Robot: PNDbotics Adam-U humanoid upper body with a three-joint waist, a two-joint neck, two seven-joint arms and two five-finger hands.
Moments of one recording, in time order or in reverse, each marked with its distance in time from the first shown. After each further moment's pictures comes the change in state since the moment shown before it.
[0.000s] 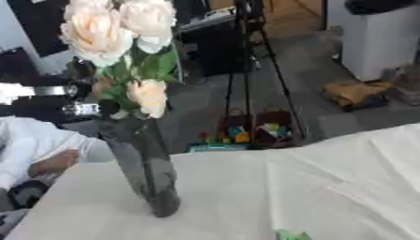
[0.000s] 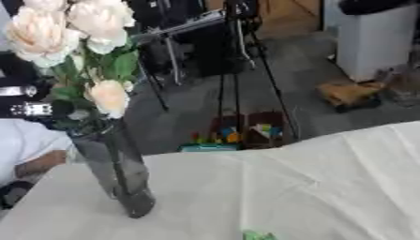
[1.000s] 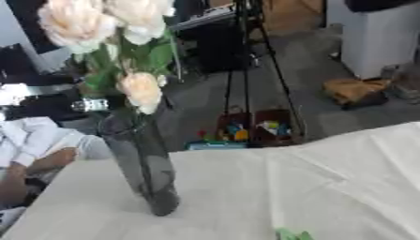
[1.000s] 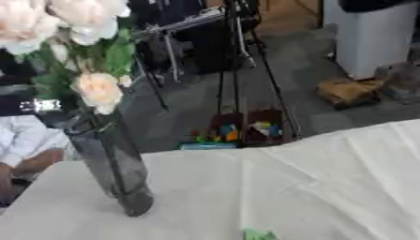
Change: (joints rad) left arm -0.004 -0.026 0.013 -0.034 0.034 0.065 0.019; right arm -0.007 -0.001 0.000 0.000 0.003 -0.007 0.010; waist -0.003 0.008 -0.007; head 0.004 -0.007
